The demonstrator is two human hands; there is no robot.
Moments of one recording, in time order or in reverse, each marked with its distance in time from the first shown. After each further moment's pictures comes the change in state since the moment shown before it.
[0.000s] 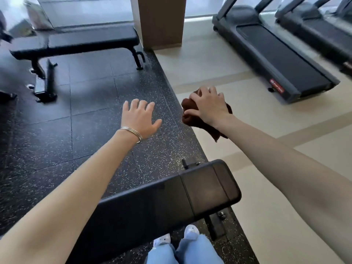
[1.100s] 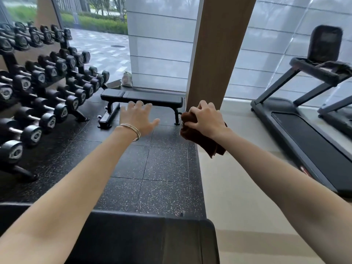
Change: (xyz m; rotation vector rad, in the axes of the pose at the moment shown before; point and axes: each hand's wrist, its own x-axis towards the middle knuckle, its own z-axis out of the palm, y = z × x) left_hand -0.060 0.089 -0.202 0.045 0.252 -0.480; right_hand -0.043 0.077 -0.180 0.154 0.243 -0.358
